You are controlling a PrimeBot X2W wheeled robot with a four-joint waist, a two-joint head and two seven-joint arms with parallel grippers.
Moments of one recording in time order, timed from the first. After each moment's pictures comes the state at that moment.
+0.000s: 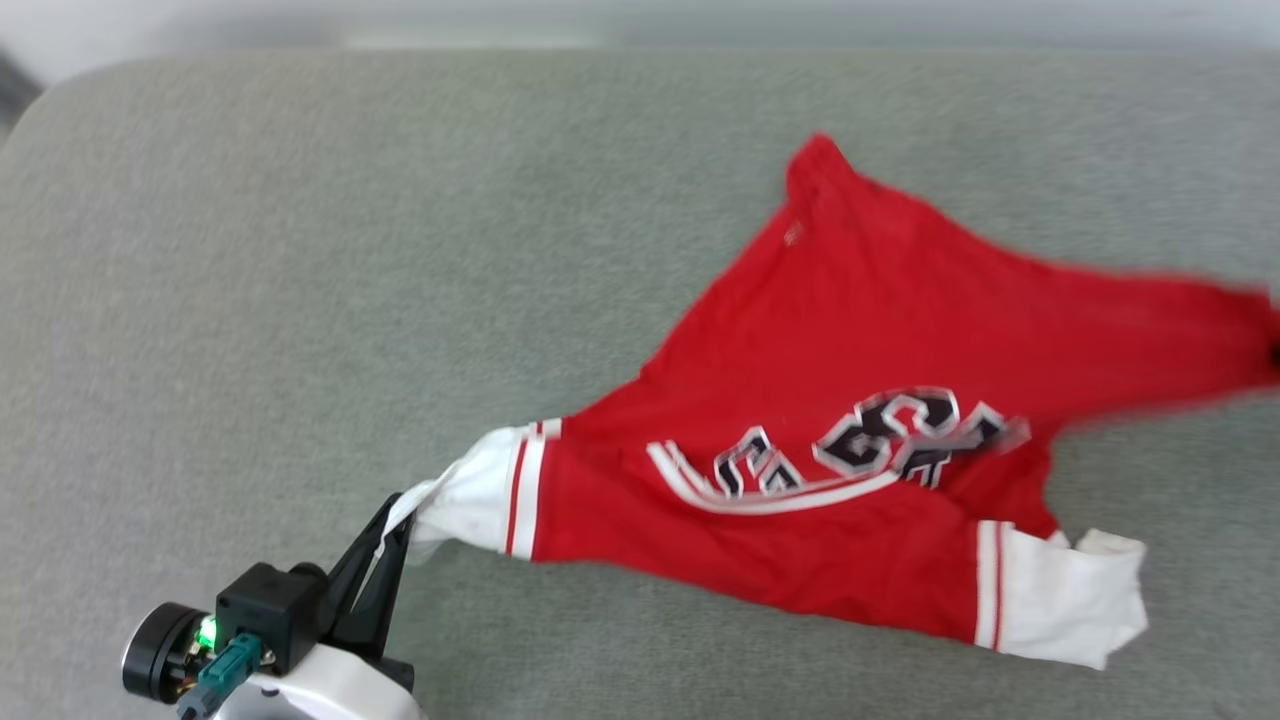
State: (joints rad) left arm -0.16 0.74 -0.73 -0.14 -0.72 0.40 -0.26; right arm -0.71 -0.99 0.61 0.18 0.87 0.13 0.76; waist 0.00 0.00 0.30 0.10
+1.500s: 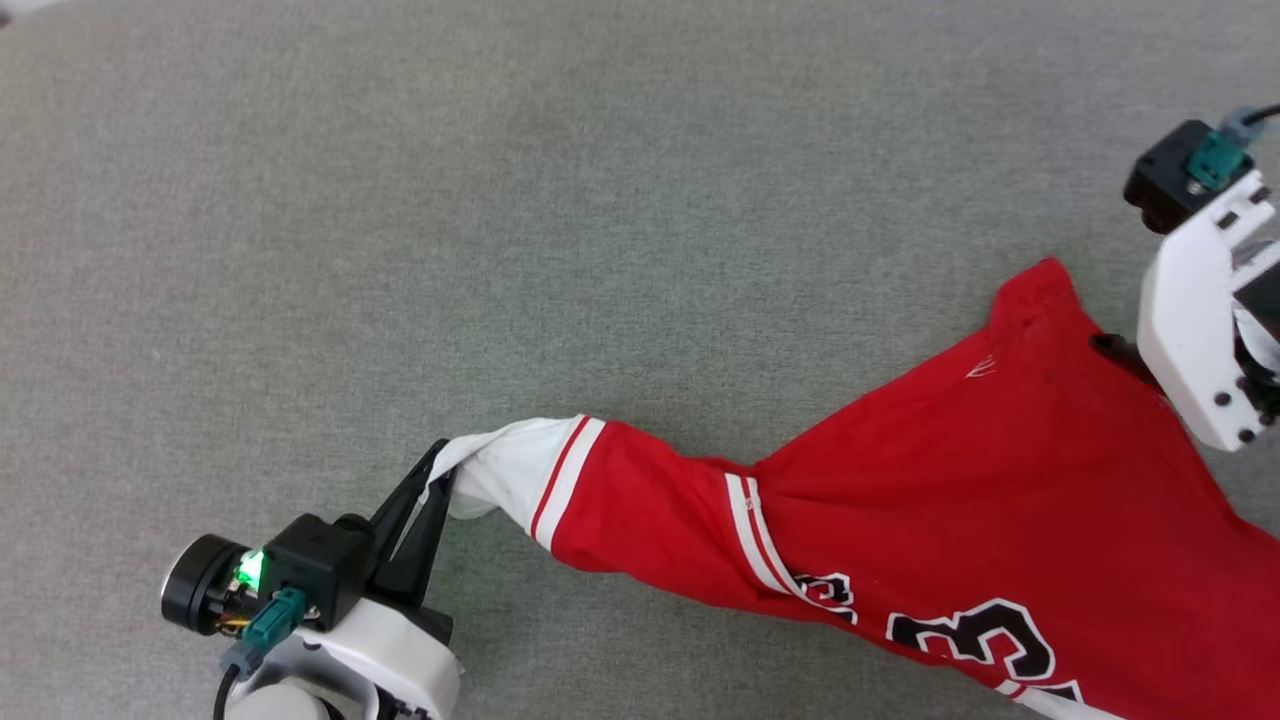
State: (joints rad) left arm -0.26 0.71 -0.77 -0.13 -0.66 0.37 -0.24; right arm -0.82 -0.81 0.65 0.03 0.73 0.13 1.03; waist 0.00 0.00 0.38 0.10
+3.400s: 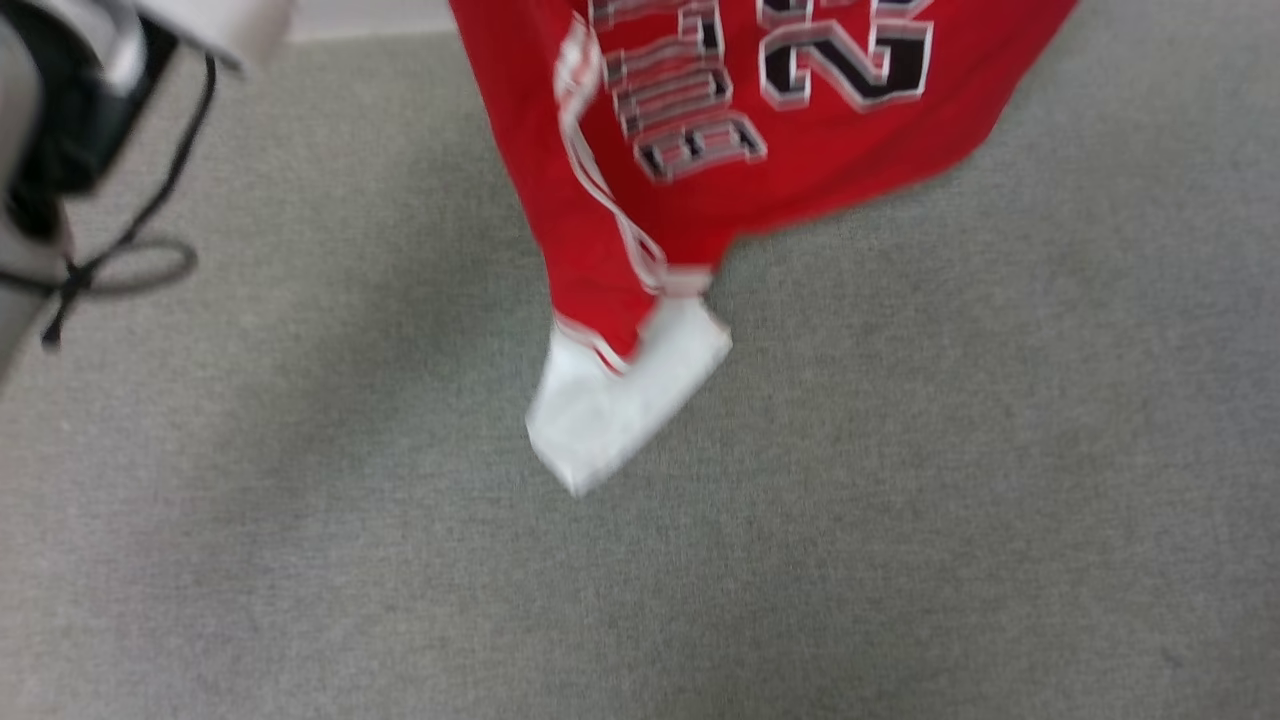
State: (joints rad) left arm -1.22 0.70 -0.66 0.06 -0.54 0.03 -0.02; right arm -1.44 -0.68 0.70 0.47 0.69 0.13 0.28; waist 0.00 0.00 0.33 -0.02
